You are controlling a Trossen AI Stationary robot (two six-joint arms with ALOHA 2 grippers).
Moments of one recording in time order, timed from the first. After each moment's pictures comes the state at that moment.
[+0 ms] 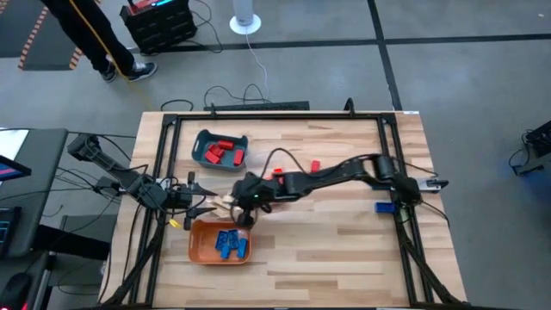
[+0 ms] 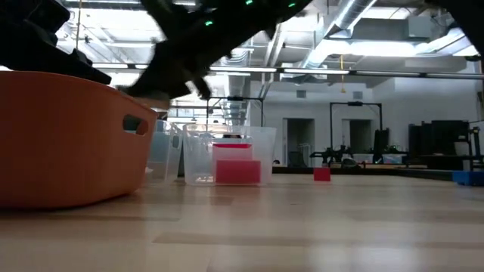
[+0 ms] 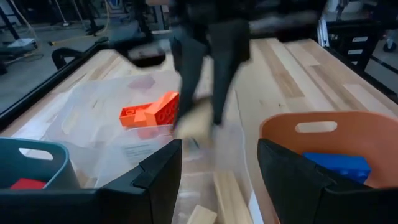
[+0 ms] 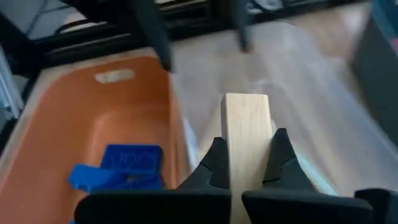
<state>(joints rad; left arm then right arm) -0.56 0.40 0.17 -0.04 -0.62 -0.10 0.09 2.17 1.71 -0.12 0.05 0.25</state>
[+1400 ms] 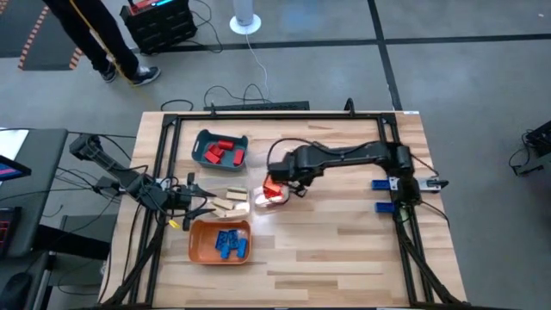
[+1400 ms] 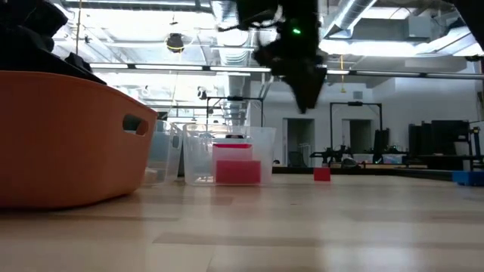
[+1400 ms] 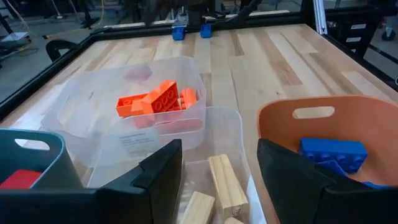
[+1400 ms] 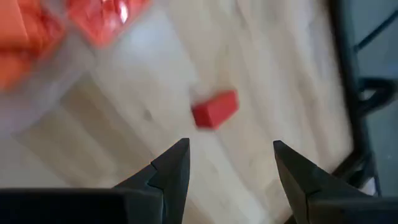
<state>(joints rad) -0.58 0.38 0.17 -0.10 -0.62 -0.12 0.00 2.03 1.85 -1.51 0.47 0.54</state>
